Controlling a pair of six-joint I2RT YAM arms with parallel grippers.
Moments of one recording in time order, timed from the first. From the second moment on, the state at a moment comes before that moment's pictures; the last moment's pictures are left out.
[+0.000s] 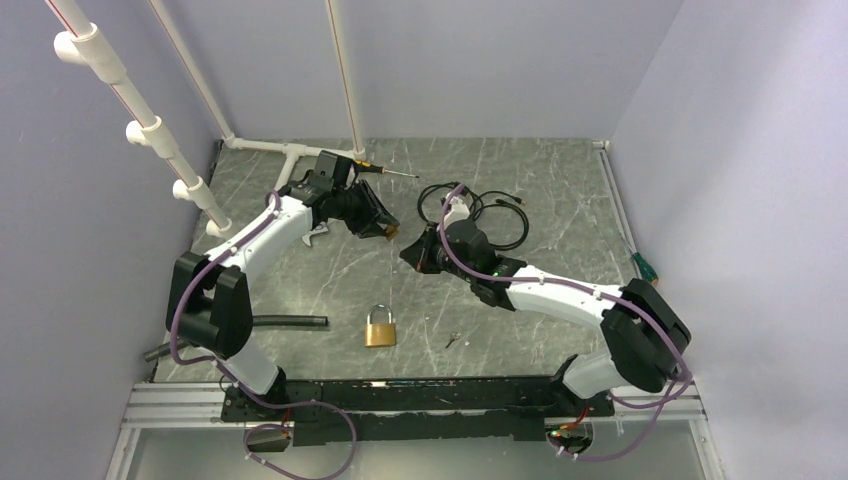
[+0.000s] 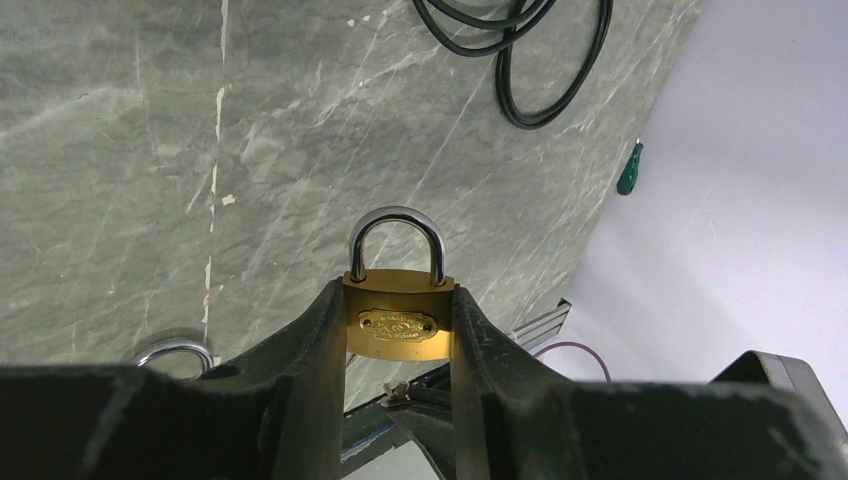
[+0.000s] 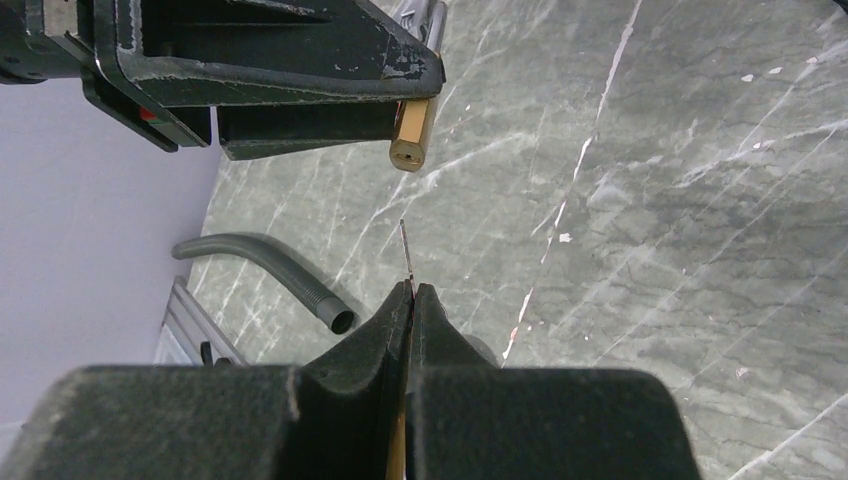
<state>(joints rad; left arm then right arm) -0.39 1.62 1.28 -0.53 0.37 -0.96 0.83 1.43 0.79 0.26 0.02 0.79</state>
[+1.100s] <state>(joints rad) -0.39 1.62 1.26 -0.52 0.37 -0.96 0.83 1.49 0.84 0.28 0.02 0.79</state>
